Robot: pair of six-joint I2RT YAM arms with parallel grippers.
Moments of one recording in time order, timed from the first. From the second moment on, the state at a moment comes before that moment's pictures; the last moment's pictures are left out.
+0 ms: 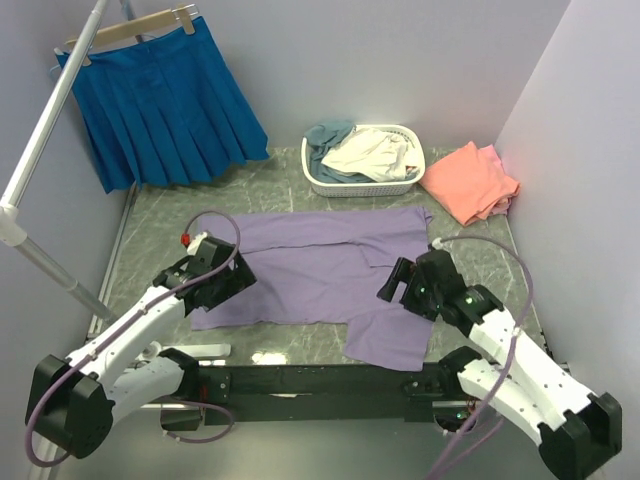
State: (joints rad) left arm -0.45 1.00 0.65 -0.62 -0.18 -0.94; right arm 0.46 0.81 0.58 -0.69 0.01 0.83
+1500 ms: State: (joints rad) left arm -0.80 1.14 0.54 -0.69 -0.33 -1.21; right arm 1.22 1.41 0.73 -0.80 0.24 1.11
